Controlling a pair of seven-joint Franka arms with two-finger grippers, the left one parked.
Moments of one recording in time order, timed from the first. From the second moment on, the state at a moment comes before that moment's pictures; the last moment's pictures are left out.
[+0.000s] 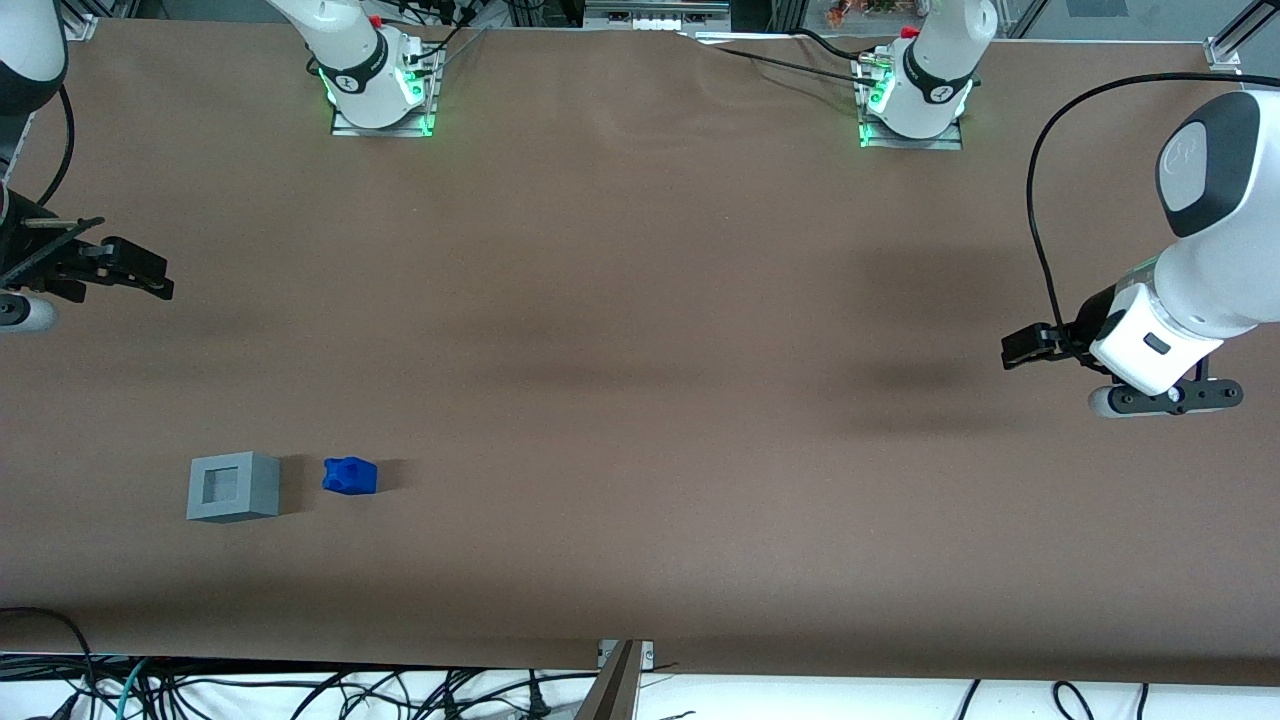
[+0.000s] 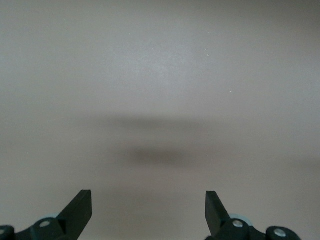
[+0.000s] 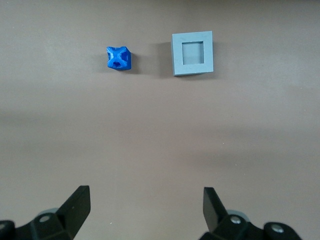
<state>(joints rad) 0.01 0.15 -0.03 -1.50 -0.02 1.61 -0.08</state>
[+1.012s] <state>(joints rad) 0.02 0.15 -0.03 -1.50 -0.02 1.62 -0.08</state>
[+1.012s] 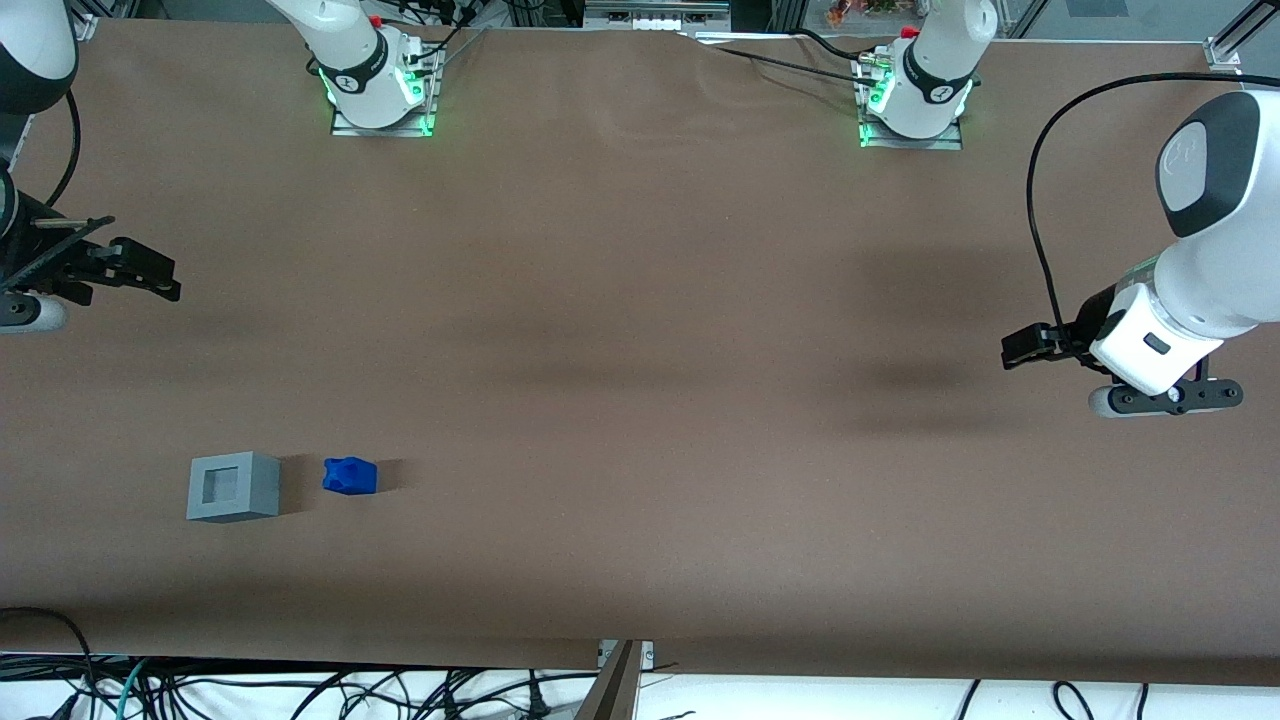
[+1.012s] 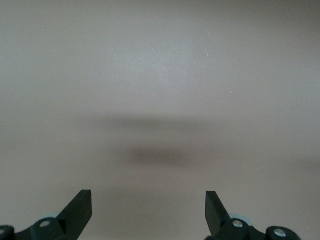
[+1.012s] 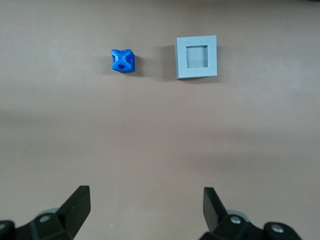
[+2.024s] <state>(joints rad) 0.09 0.46 -0.03 -1.51 -0.01 2.07 0.00</state>
